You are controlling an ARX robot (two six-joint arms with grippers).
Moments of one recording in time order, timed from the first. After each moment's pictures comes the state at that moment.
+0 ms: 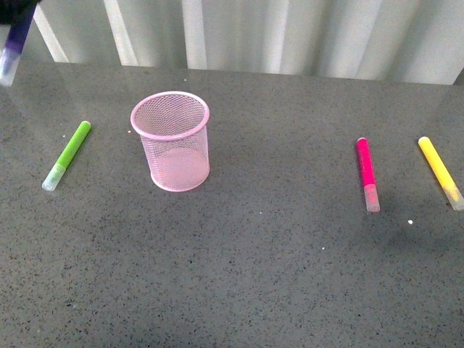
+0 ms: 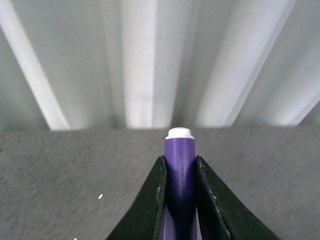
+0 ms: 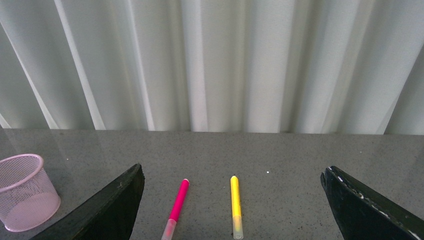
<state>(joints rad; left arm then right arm) 0.09 1.91 0.95 0.74 0.24 0.03 0.00 0.00 0.02 0.00 0.00 0.00</state>
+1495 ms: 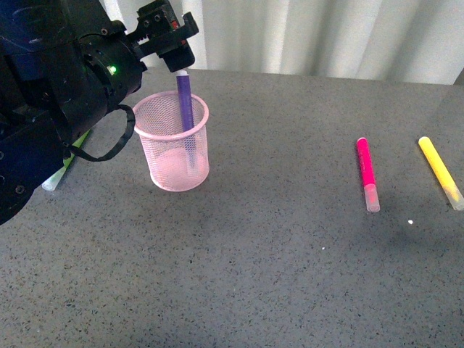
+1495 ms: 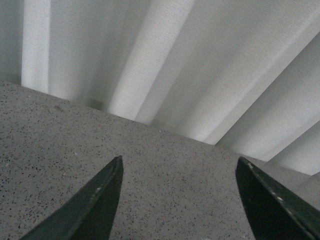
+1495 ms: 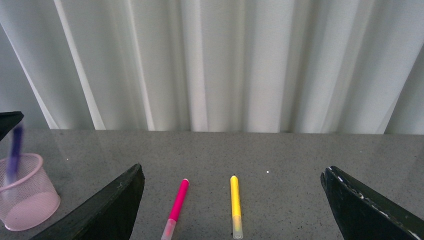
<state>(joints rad) -0.29 2.14 0.86 1.25 -0.13 -0.41 0.00 0.00 0.02 0.00 0.00 0.00</state>
